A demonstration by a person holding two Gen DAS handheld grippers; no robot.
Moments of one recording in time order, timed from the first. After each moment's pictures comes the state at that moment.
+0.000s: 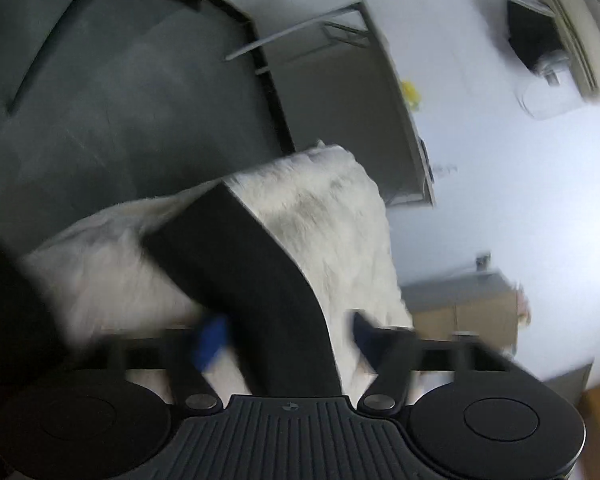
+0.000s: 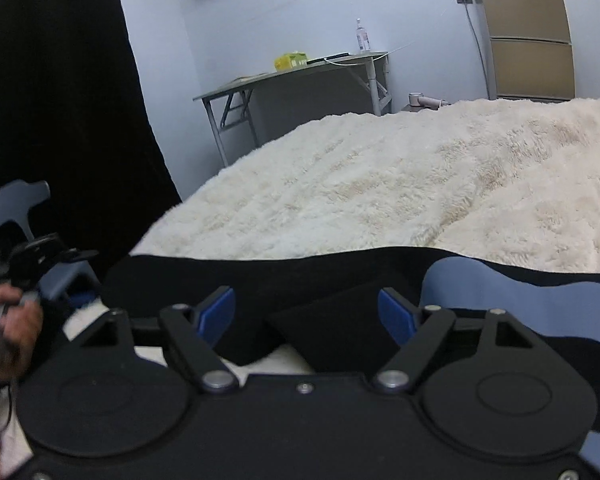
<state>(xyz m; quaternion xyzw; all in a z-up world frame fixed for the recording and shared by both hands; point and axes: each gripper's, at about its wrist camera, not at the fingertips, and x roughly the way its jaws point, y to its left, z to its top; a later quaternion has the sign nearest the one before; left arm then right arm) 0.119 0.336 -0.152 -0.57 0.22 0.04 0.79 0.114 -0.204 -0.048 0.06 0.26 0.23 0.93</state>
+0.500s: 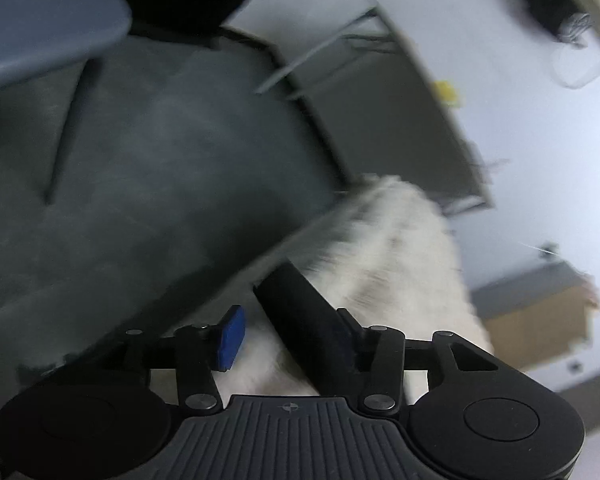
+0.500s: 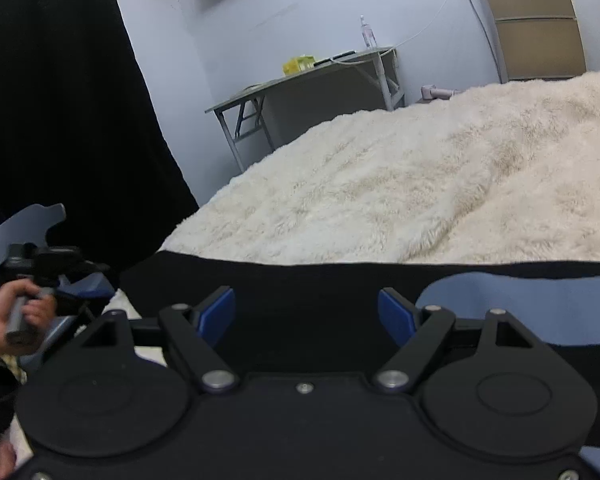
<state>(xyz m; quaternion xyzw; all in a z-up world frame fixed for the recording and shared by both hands) 0.067 0.373 -0.094 -0.46 0.26 0.08 0.84 0.122 -0.208 -0.054 0.11 0.25 0.26 0.92</state>
